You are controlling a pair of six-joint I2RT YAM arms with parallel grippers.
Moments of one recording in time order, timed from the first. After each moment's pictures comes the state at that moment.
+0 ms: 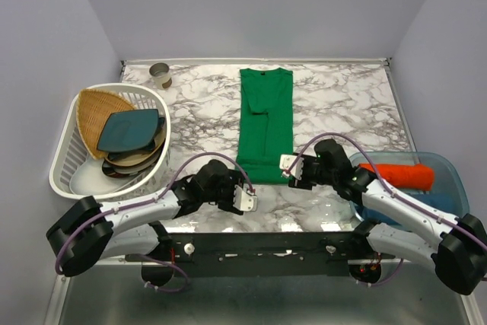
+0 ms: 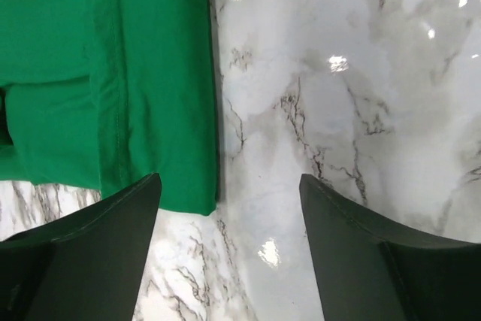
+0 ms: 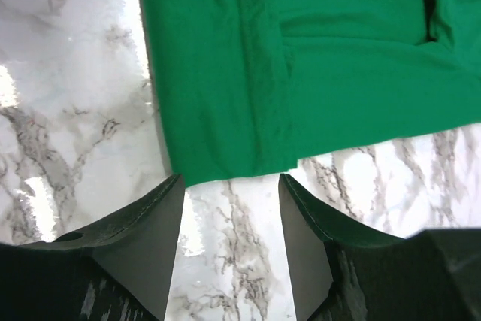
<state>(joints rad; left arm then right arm) -0.90 1.10 0.40 0.03 0.27 0.86 0.66 1.00 0.53 -0.22 -0.29 -0.80</state>
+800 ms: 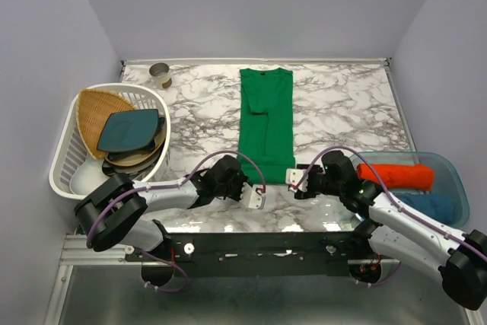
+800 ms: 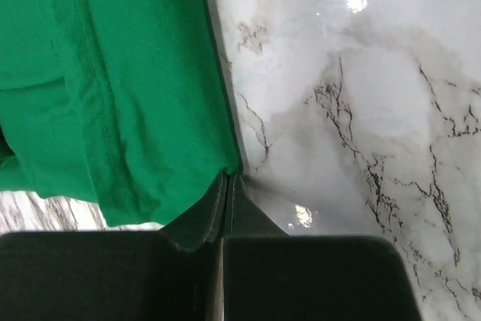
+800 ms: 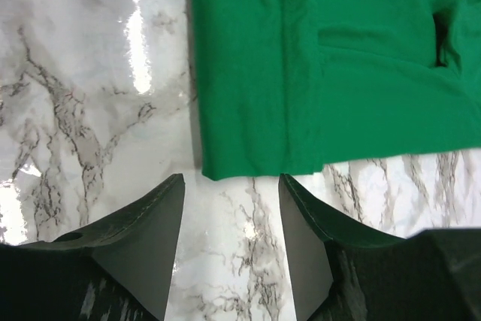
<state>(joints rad) -0.90 1.38 0.47 0.12 0.16 1.04 0.66 0.87 0.40 -0.18 -0.32 -0.87</state>
